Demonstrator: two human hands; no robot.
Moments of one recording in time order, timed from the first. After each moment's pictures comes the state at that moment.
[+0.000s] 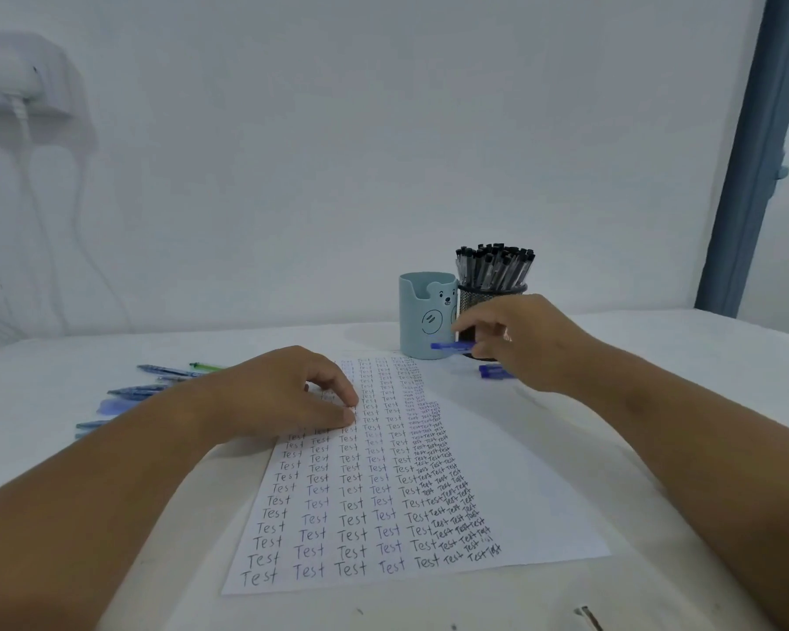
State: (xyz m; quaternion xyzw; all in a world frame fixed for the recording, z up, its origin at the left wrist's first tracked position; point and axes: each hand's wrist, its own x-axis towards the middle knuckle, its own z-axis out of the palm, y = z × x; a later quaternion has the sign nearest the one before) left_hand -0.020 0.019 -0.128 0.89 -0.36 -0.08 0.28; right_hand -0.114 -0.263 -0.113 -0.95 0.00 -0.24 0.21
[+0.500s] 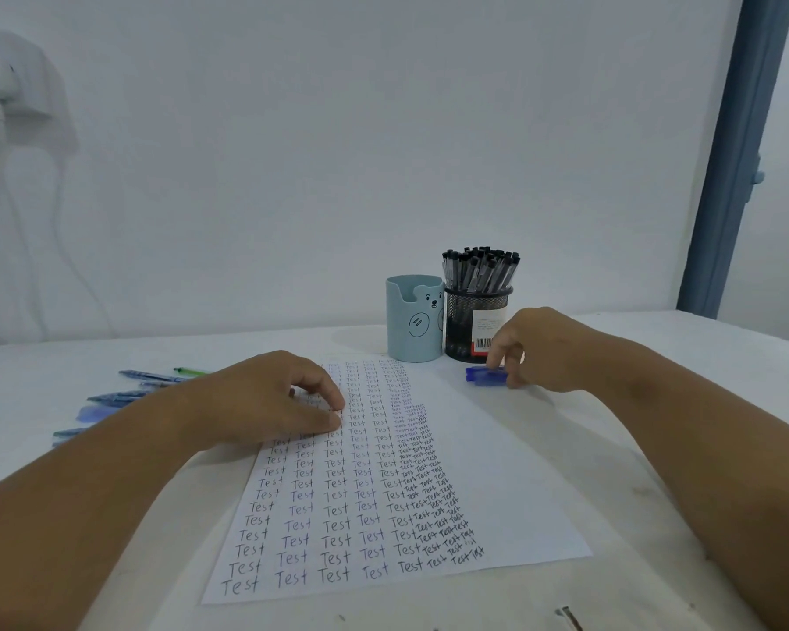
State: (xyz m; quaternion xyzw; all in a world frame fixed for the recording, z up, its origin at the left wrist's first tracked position) left_hand -0.019 0.019 -0.129 0.89 -0.36 -0.08 0.28; right_hand -0.118 -0.299 -0.110 -0.99 0.08 -0.10 0.08
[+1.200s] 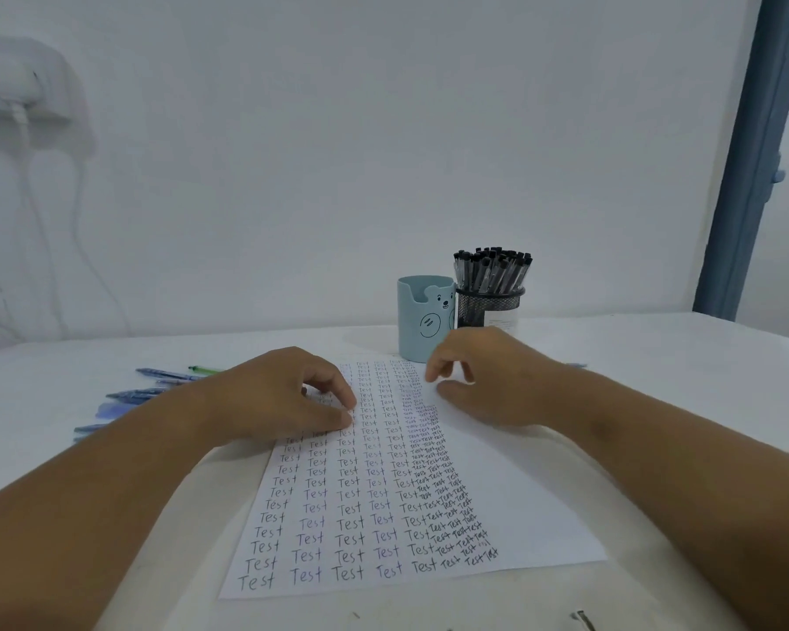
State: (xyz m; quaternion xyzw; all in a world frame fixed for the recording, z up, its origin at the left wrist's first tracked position) left_hand -0.022 0.018 -0.126 0.88 -0.37 -0.06 0.29; right_hand -0.110 -0.244 -0.134 -0.97 -0.09 -0.18 0.11
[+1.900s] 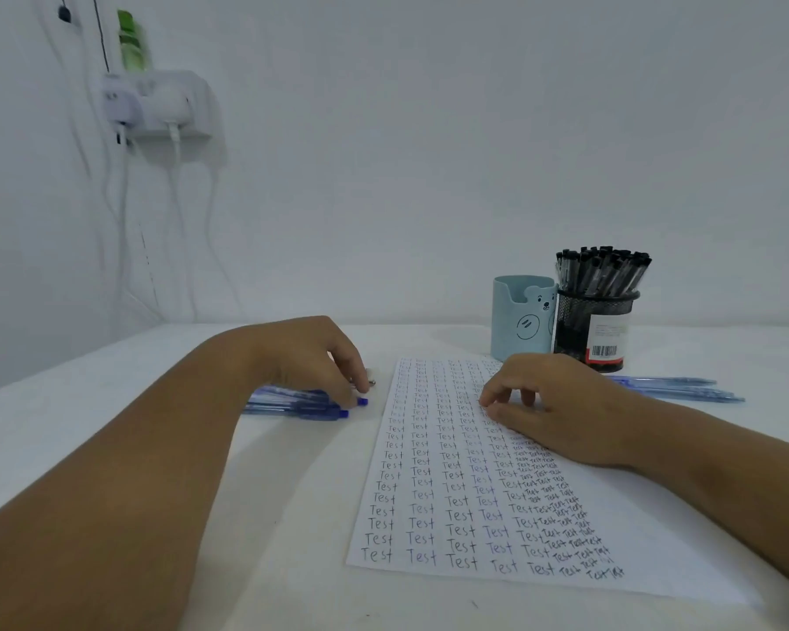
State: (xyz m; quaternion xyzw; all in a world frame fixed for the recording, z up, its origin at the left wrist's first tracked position) left_hand -0.004 0.075 -0.092 0.93 -0.29 -0.07 0.19; right_hand -0.102 -0.212 -0.149 -0.96 -0.17 -0.17 0.15
